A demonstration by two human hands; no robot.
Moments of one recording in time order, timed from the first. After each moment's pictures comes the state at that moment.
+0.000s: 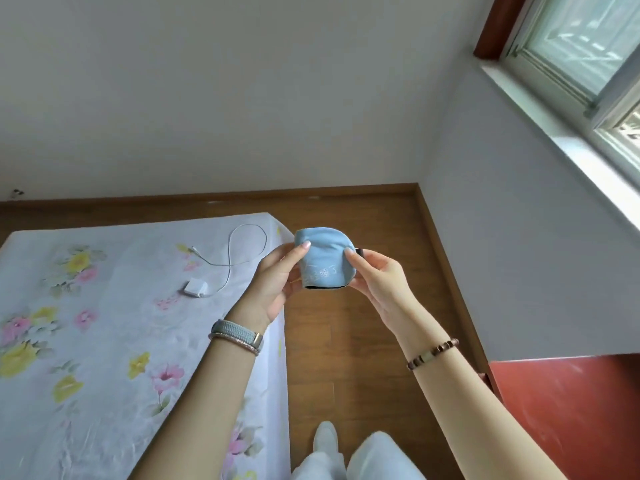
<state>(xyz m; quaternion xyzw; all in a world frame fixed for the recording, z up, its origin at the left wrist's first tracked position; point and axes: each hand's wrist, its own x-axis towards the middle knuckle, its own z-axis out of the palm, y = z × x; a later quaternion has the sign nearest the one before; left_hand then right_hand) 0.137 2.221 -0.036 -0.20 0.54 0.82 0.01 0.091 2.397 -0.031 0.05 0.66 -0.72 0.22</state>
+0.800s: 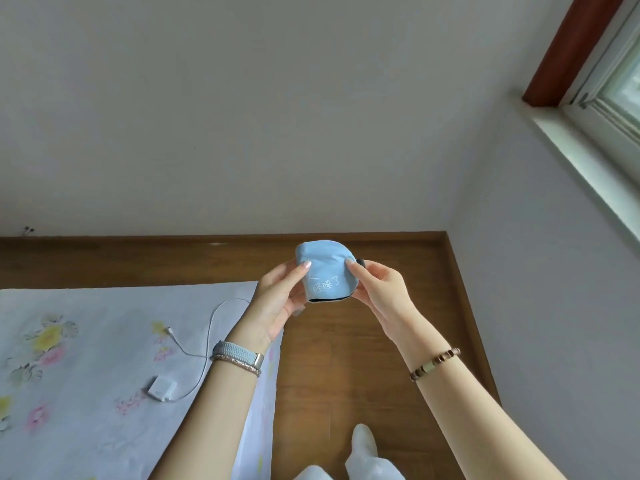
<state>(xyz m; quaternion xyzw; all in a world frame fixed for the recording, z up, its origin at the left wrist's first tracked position) -0.202 2.180 -0.041 -0.25 0.53 0.81 -0.03 -0.275 2.350 -0.040 0.03 0.65 -0.71 0.26</state>
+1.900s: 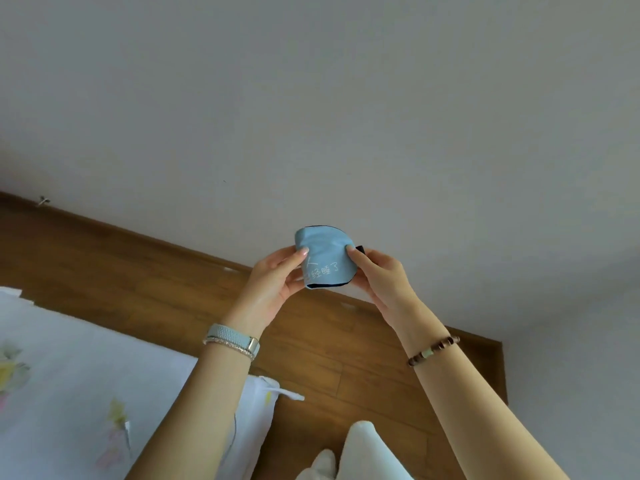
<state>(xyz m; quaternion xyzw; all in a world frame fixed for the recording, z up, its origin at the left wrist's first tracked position) -0.554 1.916 -0.034 -0.27 0.45 0.84 -0.13 -0.672 2.069 -0.023 -0.06 0.65 -0.67 0.36</state>
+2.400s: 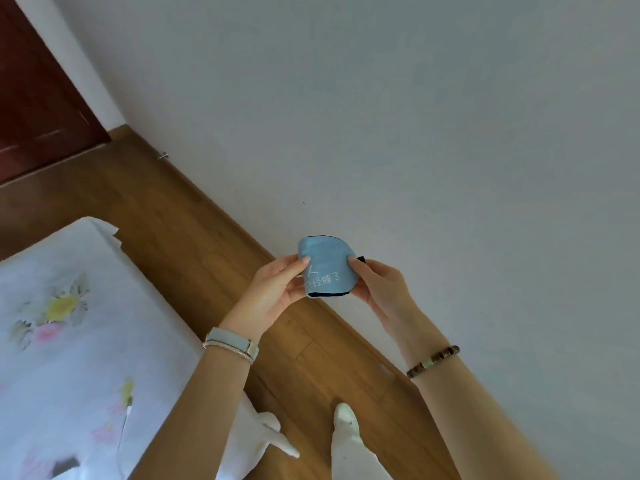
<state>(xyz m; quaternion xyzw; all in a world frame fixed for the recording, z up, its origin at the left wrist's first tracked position) -0.622 1.762 -0.045 -0.36 0.37 0.82 -0.24 -0.794 1.853 -0.043 -0.18 0.63 -0.57 0.49</state>
